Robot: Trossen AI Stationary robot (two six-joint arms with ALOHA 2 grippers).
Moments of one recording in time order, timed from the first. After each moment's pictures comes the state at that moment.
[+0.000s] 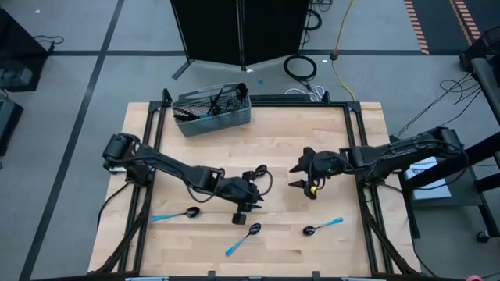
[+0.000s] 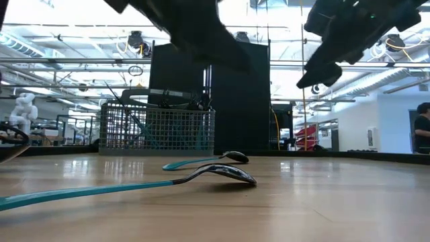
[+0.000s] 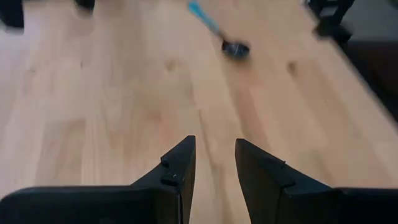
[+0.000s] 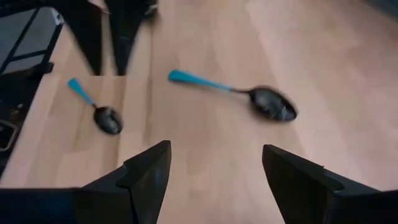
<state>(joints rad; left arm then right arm) -0.25 1.75 1.13 -0.03 -0.01 -0.01 0.12 1.07 0.61 -0.17 0.05 0.33</state>
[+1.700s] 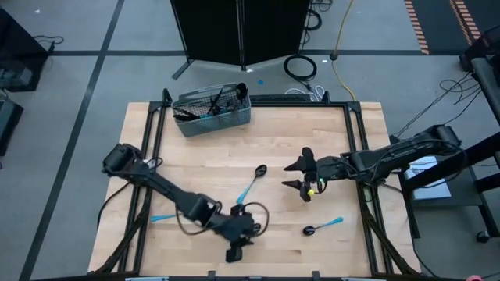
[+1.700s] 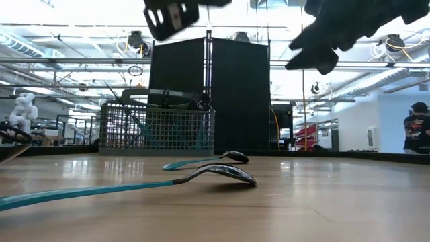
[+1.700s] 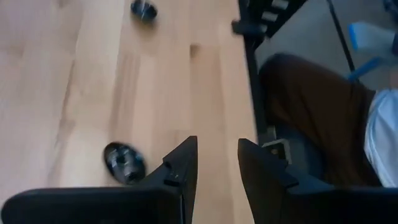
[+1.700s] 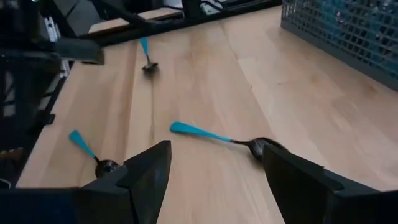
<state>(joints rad) -0.51 1.83 1.35 -0.26 -0.04 -0.55 0.22 1.09 0.61 0.00 0.24 0.37</state>
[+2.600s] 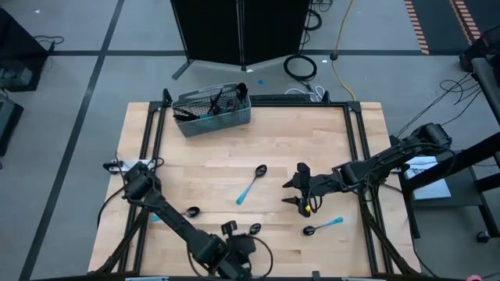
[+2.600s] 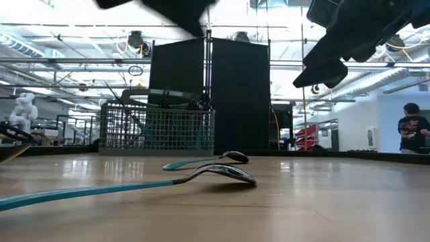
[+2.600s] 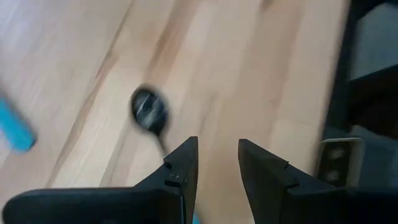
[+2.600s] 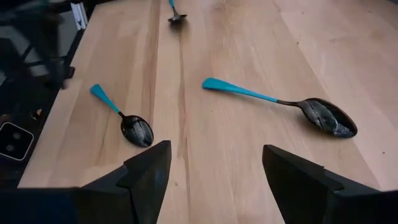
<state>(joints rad) -0.69 2.19 1.86 -0.84 -0.44 -0.91 0.35 1.25 0.61 0.04 0.24 0.44</state>
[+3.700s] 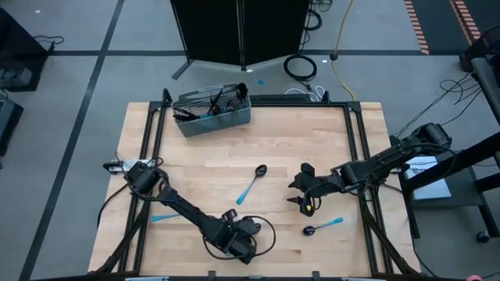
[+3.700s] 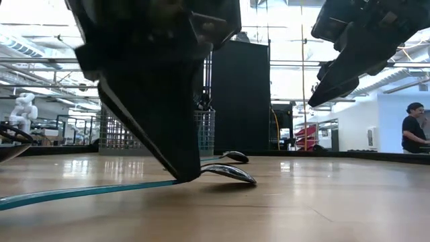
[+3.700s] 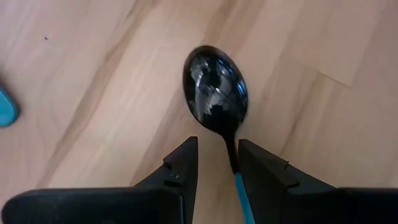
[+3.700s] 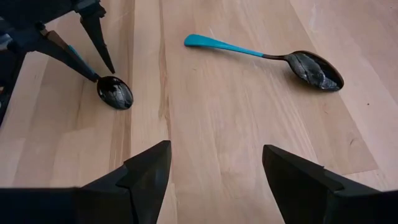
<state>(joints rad) -0.57 2.19 1.61 -0.68 -0.31 -0.98 0.35 1.25 0.61 -0.11 0.23 0.49</state>
